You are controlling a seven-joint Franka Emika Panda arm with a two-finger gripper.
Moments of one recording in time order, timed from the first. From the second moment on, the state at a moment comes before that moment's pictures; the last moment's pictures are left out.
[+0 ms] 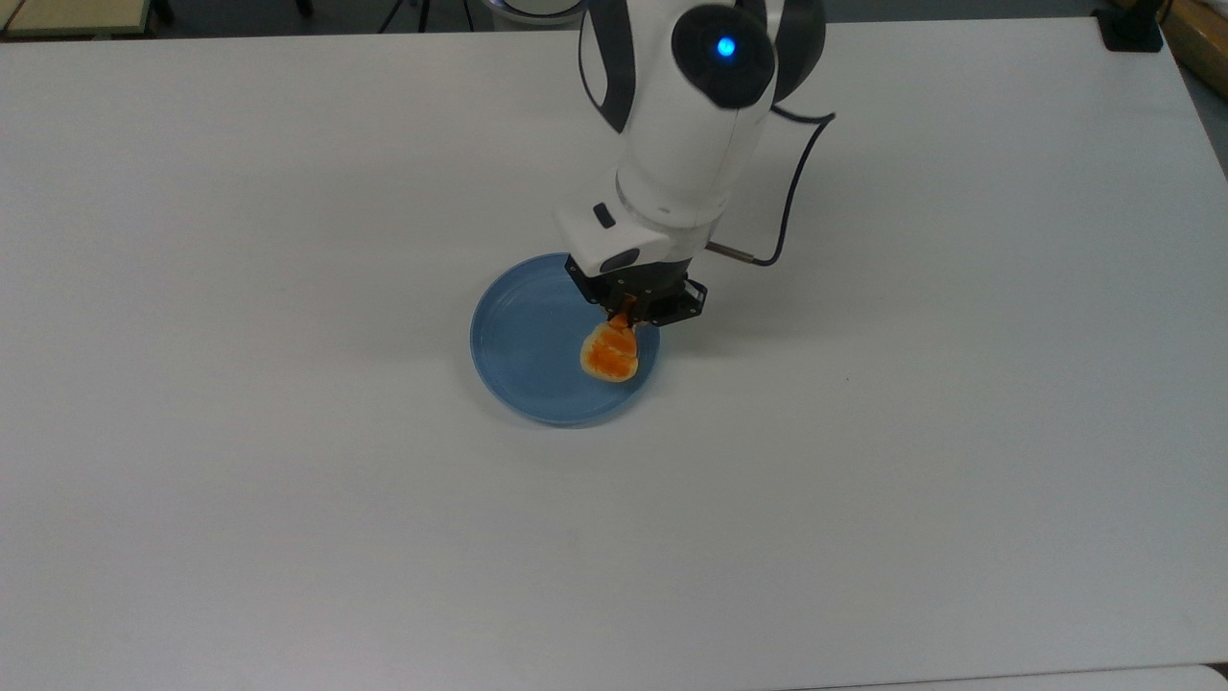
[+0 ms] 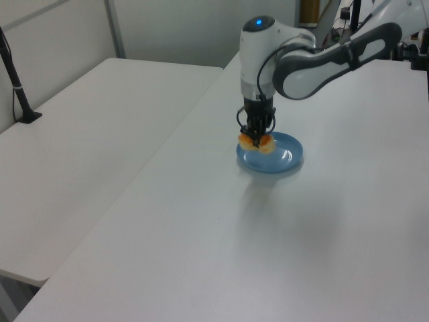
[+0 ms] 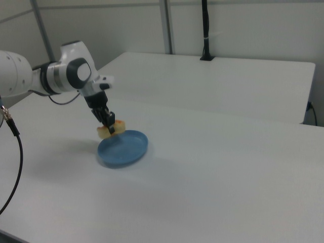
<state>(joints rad) 0.30 0.47 -0.08 -1.57 -0.16 2.05 0.58</state>
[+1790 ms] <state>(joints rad) -0.03 0.10 -0.09 -1.65 -0.09 1.83 0.12</state>
